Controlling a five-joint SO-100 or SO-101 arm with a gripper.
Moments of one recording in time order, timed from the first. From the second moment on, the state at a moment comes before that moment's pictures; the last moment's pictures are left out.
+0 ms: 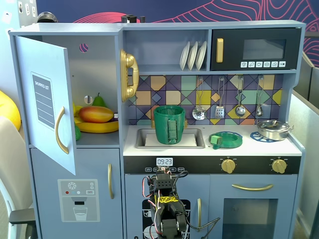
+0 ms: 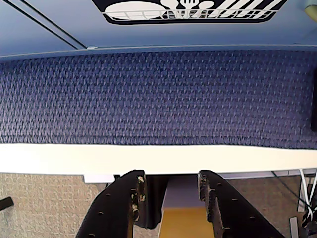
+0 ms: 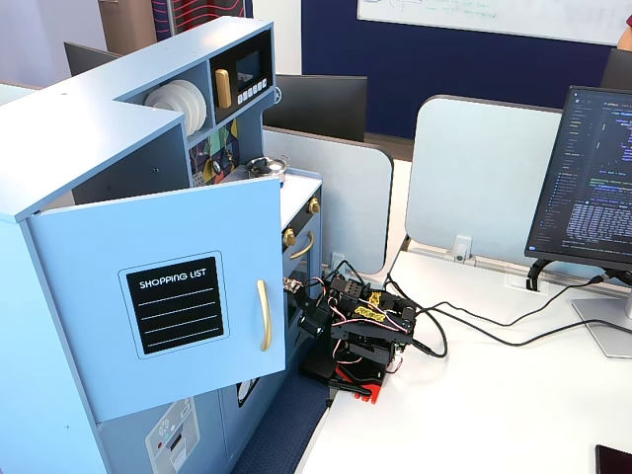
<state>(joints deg) -6.2 182.5 171.2 77.8 -88.2</state>
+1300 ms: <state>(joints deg) -46.1 163.9 165.8 11.4 -96.1</state>
